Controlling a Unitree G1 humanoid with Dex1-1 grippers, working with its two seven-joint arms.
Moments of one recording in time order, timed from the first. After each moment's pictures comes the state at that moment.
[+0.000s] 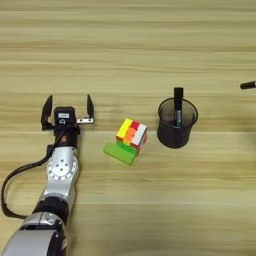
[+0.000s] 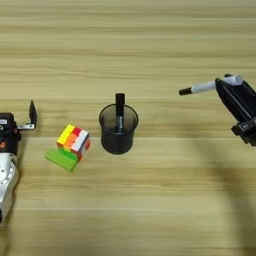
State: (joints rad) left arm -0.33 0.13 0.09 0.92 0.06 -0.79 0.14; right arm 0.22 -0.59 -0.49 -0.58 0.83 0.30 0.50
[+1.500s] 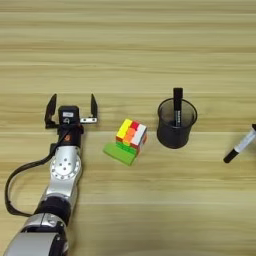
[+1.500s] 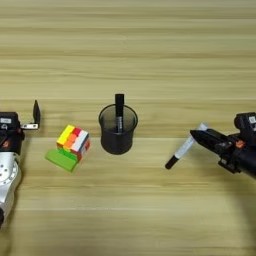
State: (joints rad) left arm -0.32 0.12 0.07 0.88 0.07 -0.75 0.15; right arm 0.12 -0.76 -0.35 -0.30 0.91 0.82 0.55
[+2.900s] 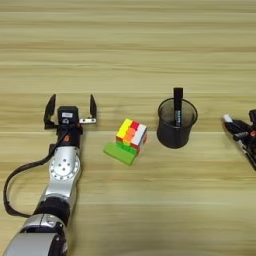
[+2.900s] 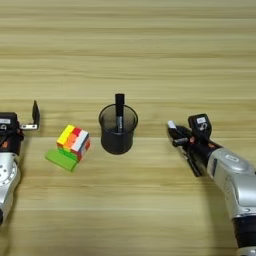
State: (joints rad) left arm -0.31 0.12 0.08 0.88 0.07 -0.75 0.15; right arm -0.12 -0.45 -0.09 0.14 0.34 0.40 0.49
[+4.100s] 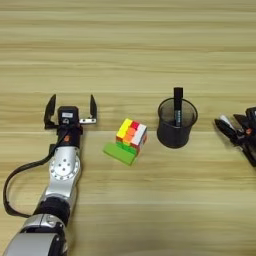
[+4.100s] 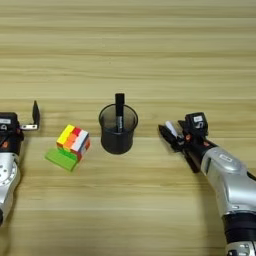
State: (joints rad) left arm -0.31 0.12 0.07 0.88 0.07 -0.75 0.15; right arm -0.15 -0.39 -0.12 0.20 0.30 0.29 0.49
